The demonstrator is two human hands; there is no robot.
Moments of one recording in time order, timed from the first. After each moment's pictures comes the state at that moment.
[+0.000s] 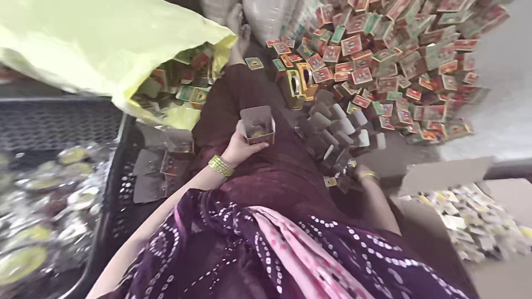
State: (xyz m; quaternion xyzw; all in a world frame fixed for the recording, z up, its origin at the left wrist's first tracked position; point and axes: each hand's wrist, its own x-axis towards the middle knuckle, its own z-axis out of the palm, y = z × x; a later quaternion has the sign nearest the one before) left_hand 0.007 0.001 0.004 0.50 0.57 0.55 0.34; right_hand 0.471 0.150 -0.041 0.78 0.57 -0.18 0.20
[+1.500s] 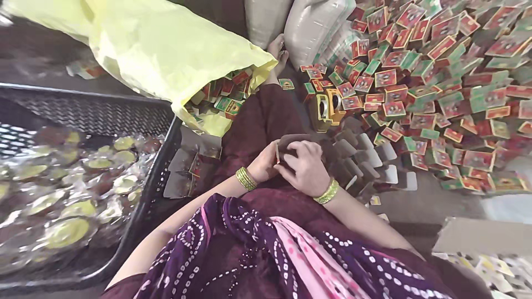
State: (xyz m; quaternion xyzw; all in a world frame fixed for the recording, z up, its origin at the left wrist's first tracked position) left_hand -0.001 0.001 0.004 0.61 0.49 0.55 0.30; right_hand 0.171 0.062 0.088 0.17 0.95 -0.05 -0.26
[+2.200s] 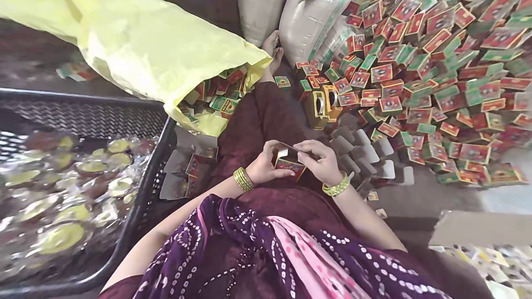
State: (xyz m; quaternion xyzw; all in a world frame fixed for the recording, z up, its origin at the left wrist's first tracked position) left_hand 0.008 -0.004 0.005 0.64 0.45 0.57 0.27; right_hand 0.202 0.102 0.069 0.15 0.80 -0.44 -0.37
